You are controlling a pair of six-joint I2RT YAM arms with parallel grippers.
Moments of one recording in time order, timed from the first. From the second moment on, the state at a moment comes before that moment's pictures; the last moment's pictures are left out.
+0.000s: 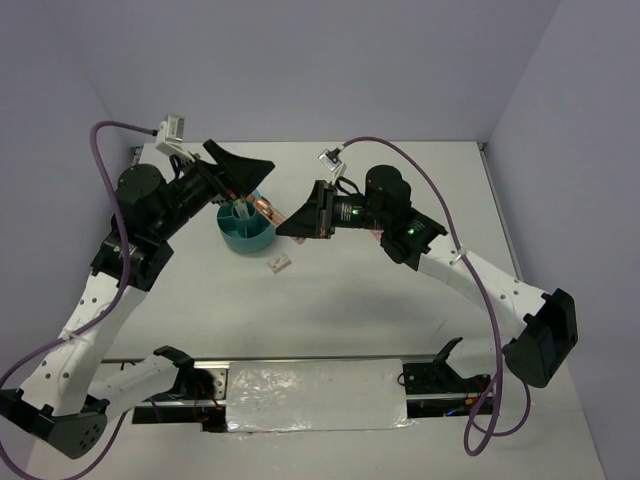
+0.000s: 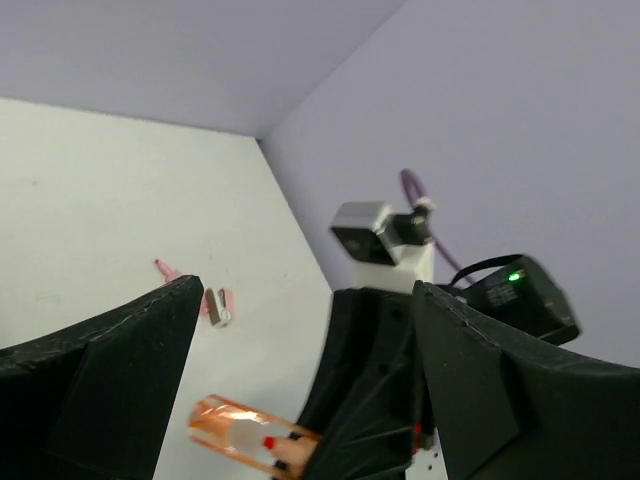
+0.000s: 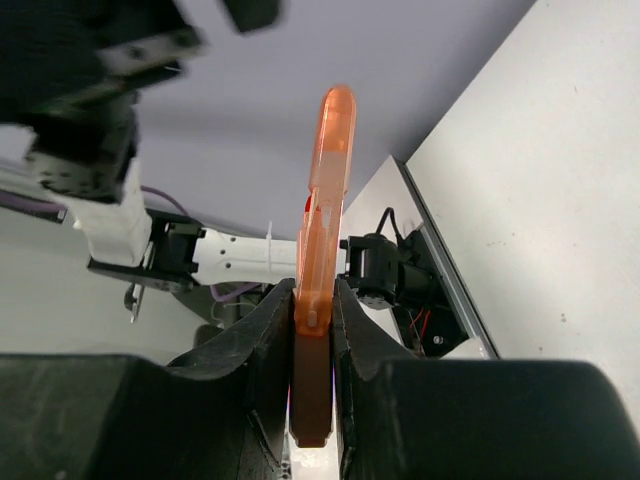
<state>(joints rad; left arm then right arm) -0.40 1.00 1.27 -0.19 0.22 -0.79 0.73 1.32 1.16 0.10 -0.67 0.96</state>
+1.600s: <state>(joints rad) -0.38 0.92 0.84 0.35 0.54 -1.11 0.73 1.31 1.20 0.12 -0.74 0.89</state>
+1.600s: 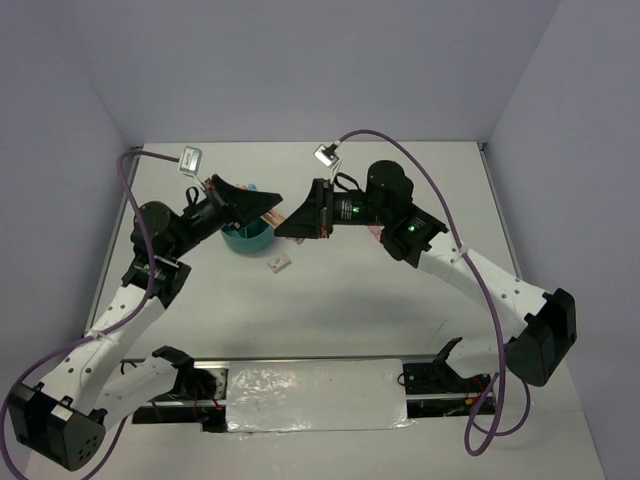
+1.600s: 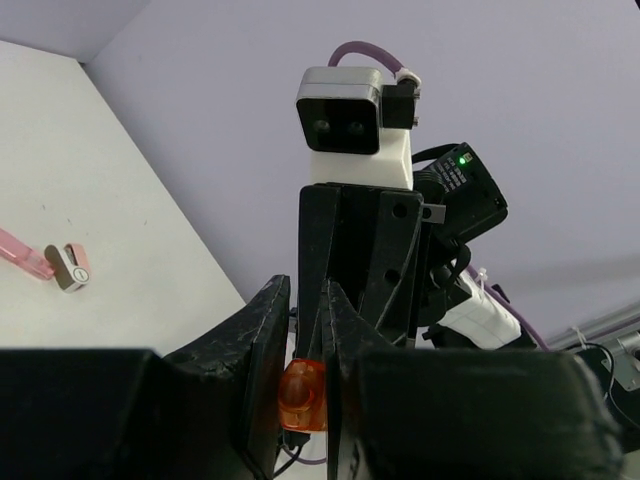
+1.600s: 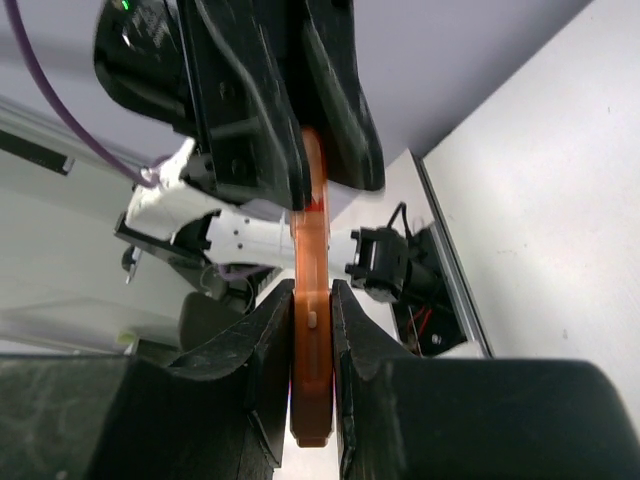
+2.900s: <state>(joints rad) -0.60 0.83 0.96 0.10 0.08 -0.87 0.70 1.51 1.50 -0.02 -0.90 0.81</state>
